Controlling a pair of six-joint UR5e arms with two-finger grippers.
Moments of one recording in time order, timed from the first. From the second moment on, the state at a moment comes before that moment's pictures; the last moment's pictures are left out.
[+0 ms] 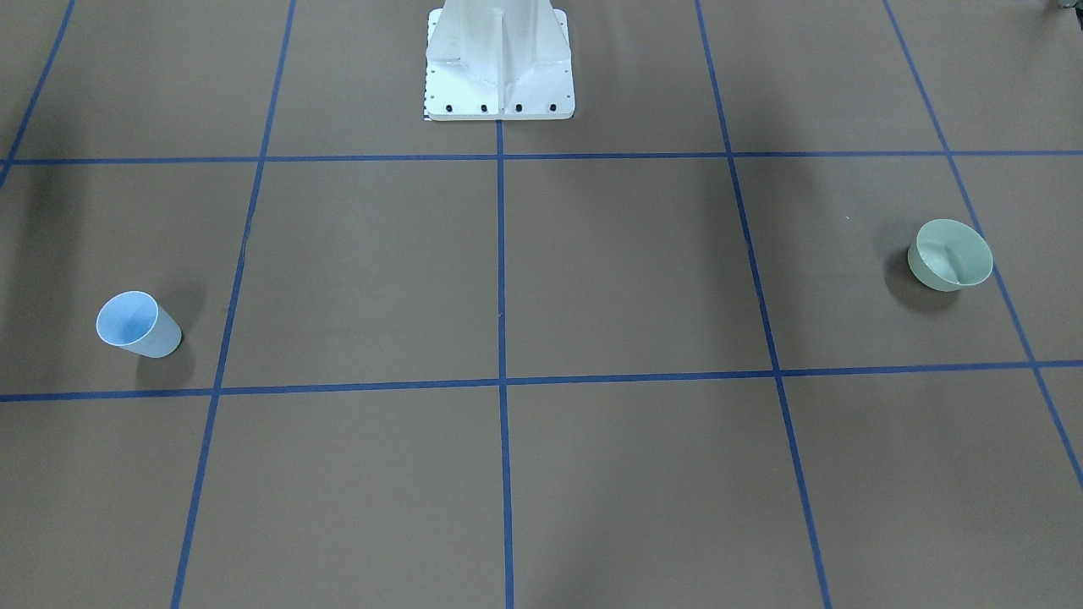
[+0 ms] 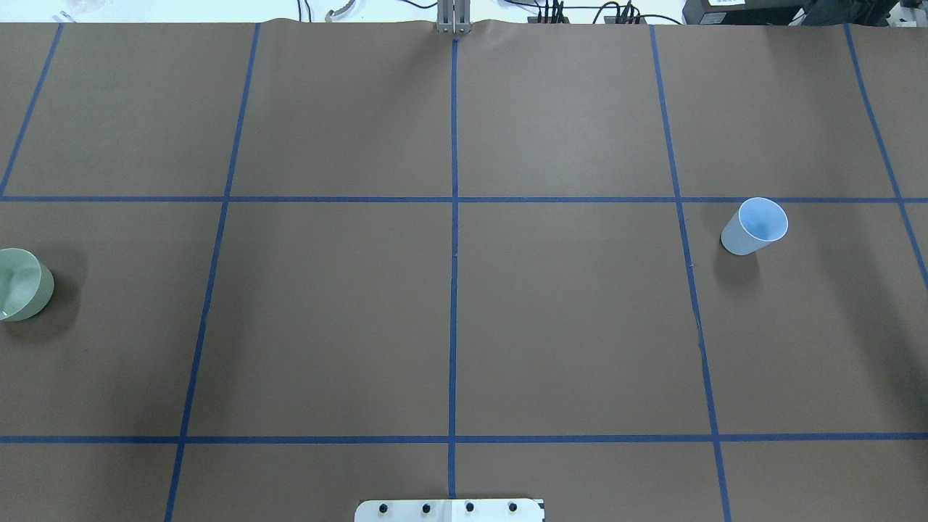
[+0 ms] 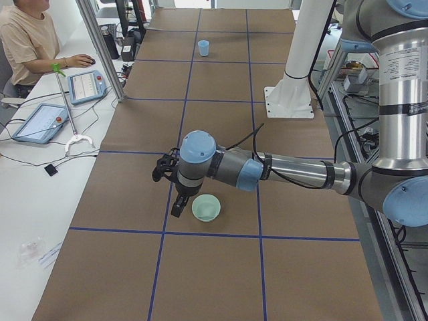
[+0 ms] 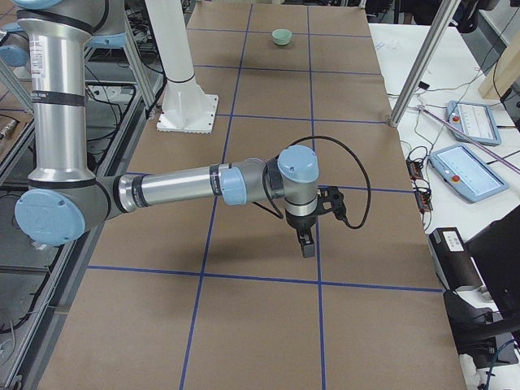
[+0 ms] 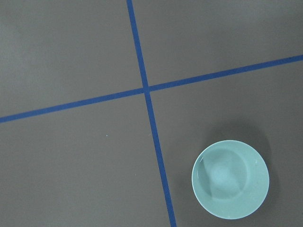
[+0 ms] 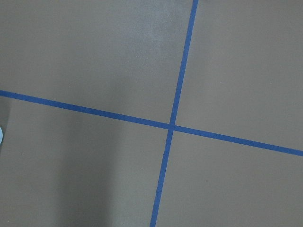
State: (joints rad) left arm -1.58 -1.46 -1.81 -1.82 -2.35 0.10; right arm 1.55 -1.62 1.80 -1.51 2.28 -0.06
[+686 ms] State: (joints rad) left arm -1.54 -1.49 -1.70 -2.01 -2.35 0.10; right arm 1.54 -1.63 1.80 -1.46 2.35 0.06
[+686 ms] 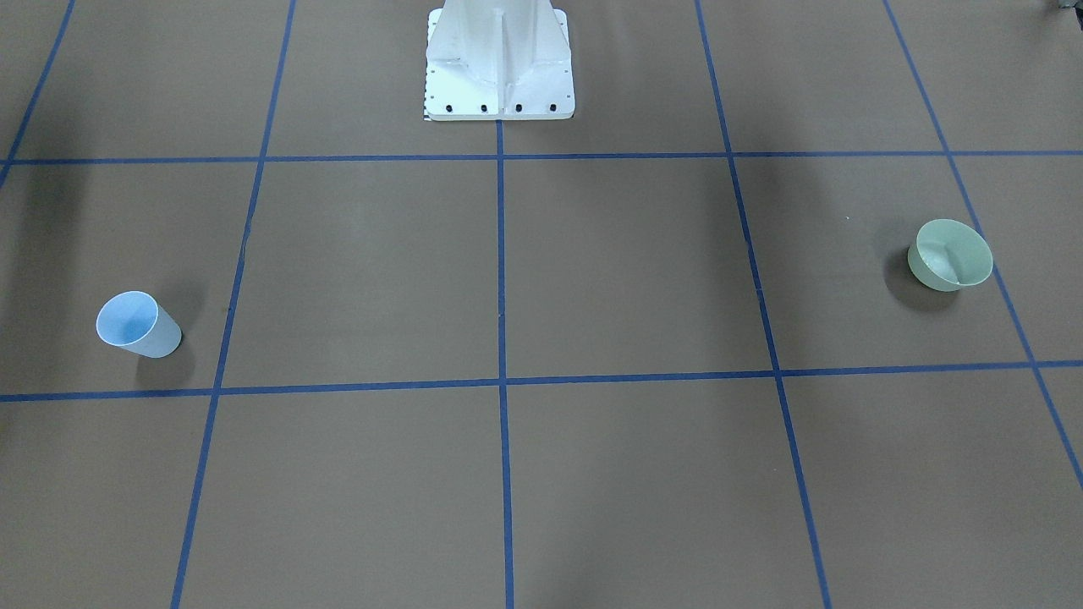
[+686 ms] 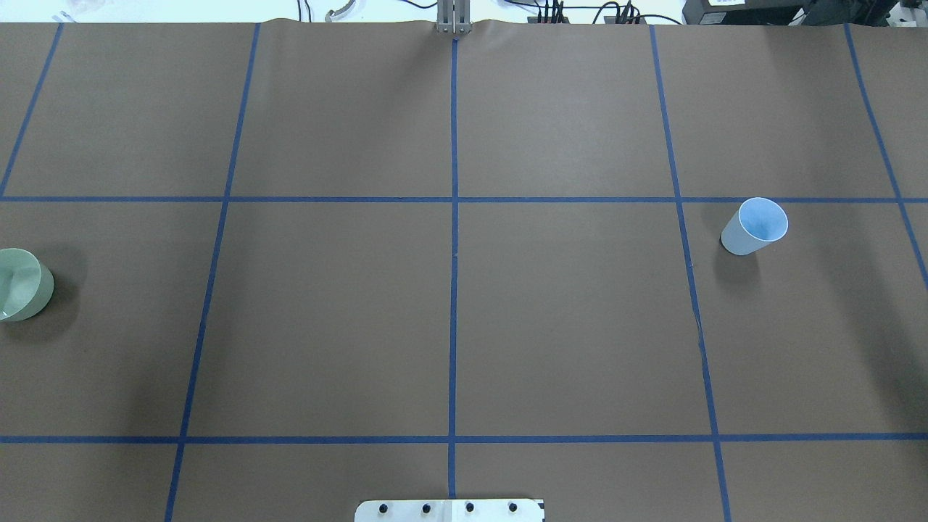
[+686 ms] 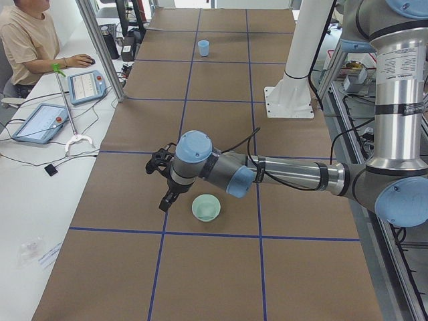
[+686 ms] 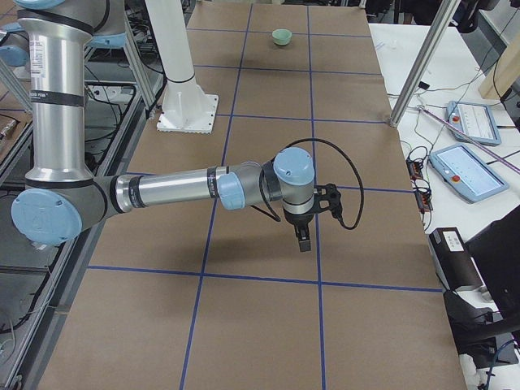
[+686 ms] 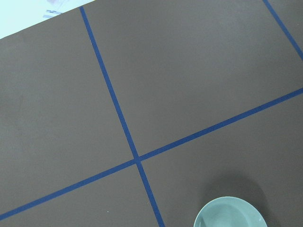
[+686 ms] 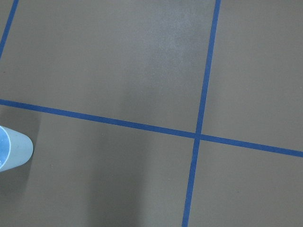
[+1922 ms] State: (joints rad) left arm -1.25 -1.48 -1.31 -2.58 -2.34 -0.40; right arm 1.53 -1.63 1.79 -1.45 2.34 0.07
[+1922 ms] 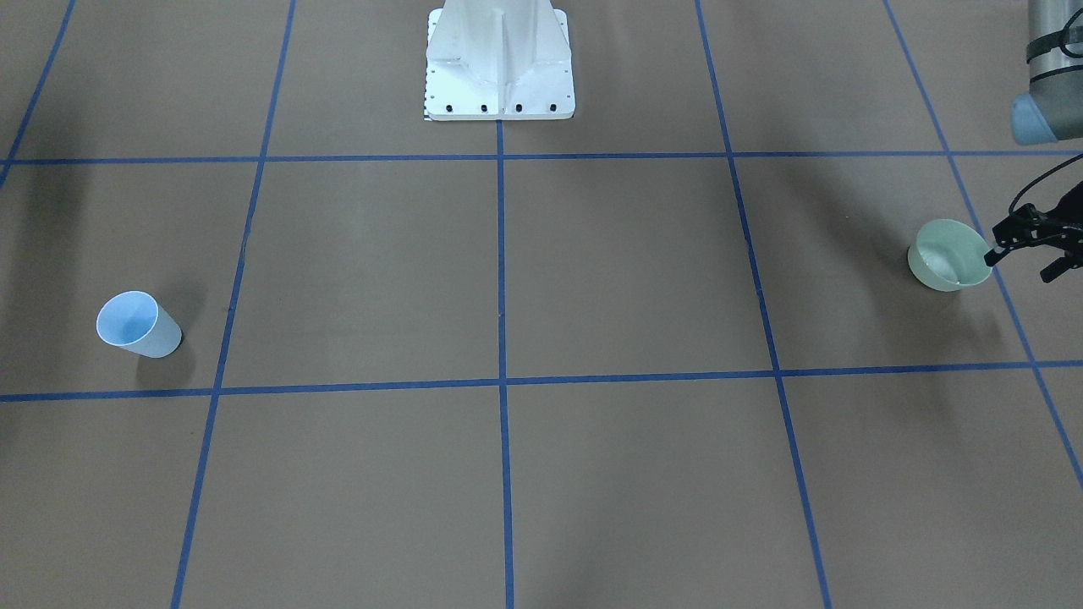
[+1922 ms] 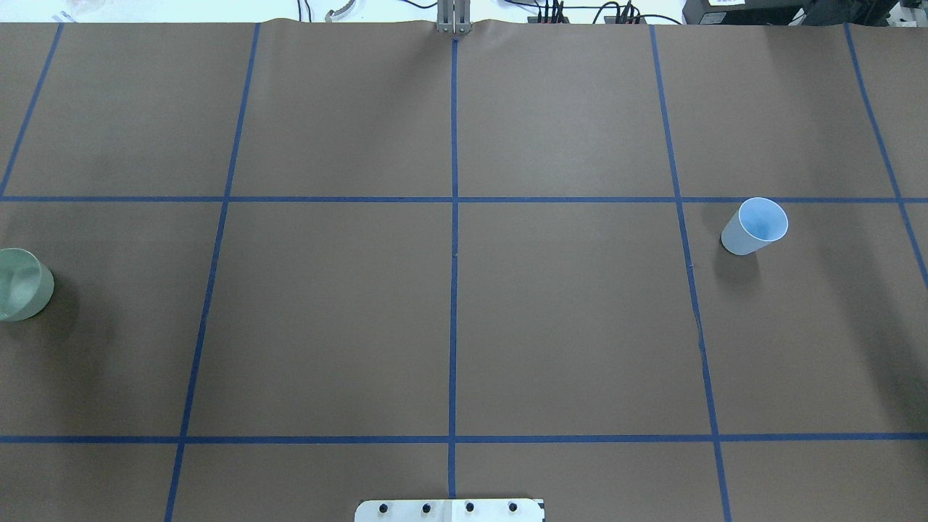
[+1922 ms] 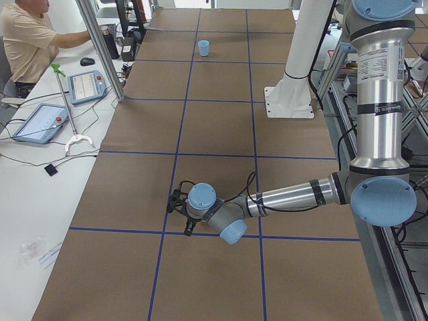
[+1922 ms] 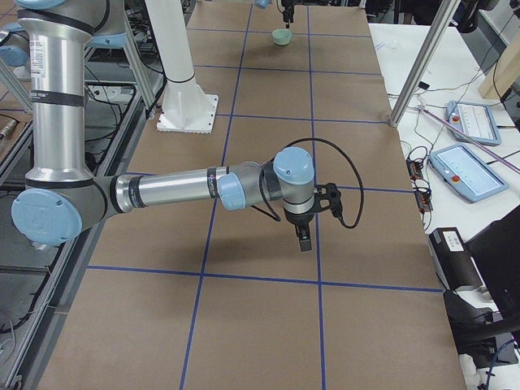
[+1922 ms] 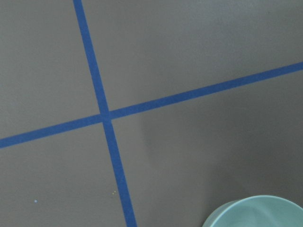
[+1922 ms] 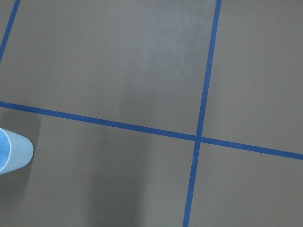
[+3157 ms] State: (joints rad) left arm -1.17 -1.55 -1.37 -2.59 -2.41 -0.47; right arm 1.53 -1.63 1.79 -1.45 2.34 0.07
